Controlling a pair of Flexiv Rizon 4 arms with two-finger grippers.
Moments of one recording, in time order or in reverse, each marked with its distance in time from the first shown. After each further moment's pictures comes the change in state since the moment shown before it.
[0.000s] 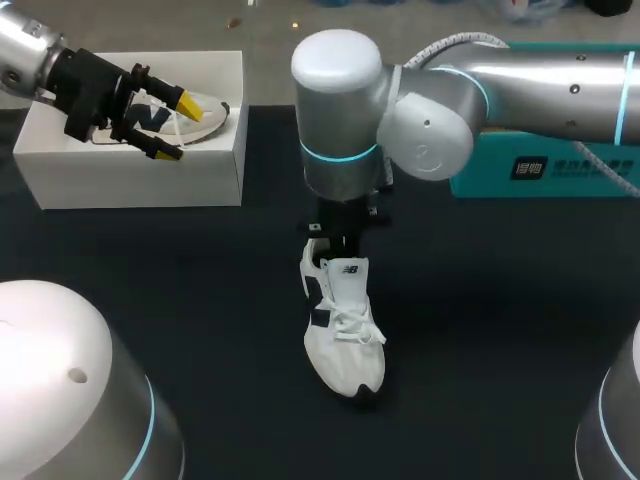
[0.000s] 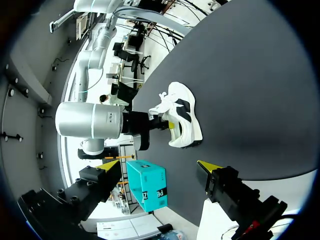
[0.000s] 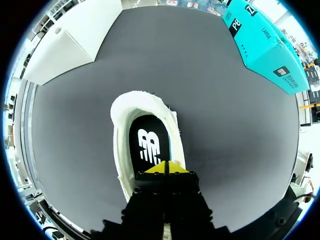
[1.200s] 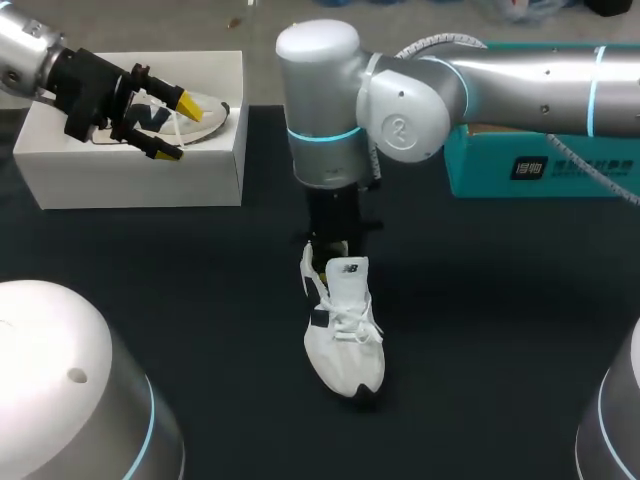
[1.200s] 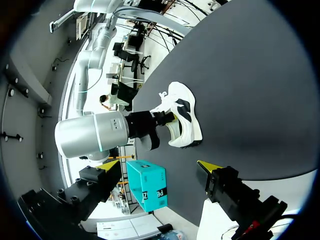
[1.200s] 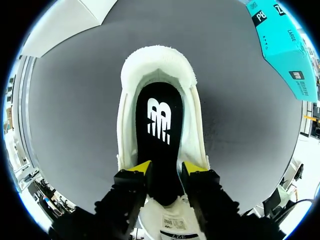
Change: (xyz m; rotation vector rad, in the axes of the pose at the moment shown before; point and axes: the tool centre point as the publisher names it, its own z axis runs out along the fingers) left arm 0.000 0.000 0.000 0.000 0.000 0.000; right arm 0.012 -0.029 -0.001 0.234 -0.004 -0.105
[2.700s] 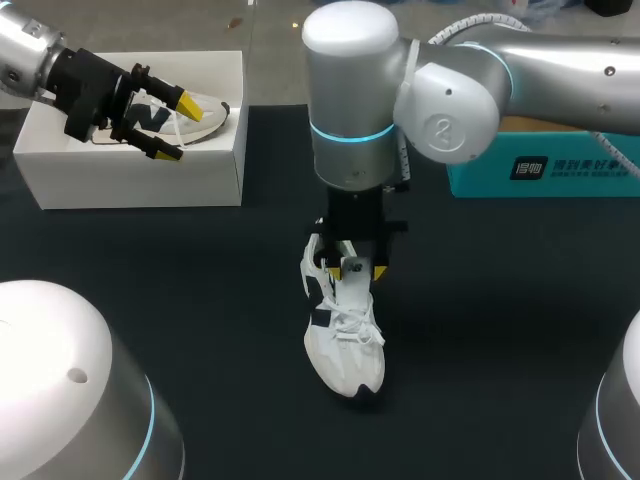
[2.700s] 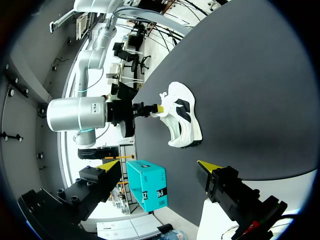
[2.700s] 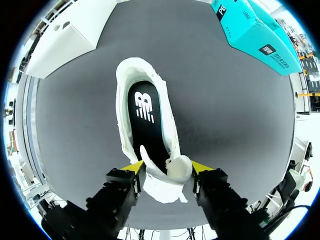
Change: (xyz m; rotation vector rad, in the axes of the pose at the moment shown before) left arm 0.000 0.000 0.000 0.000 0.000 0.000; right arm -0.019 -0.042 -0.042 -0.125 0.035 0.161
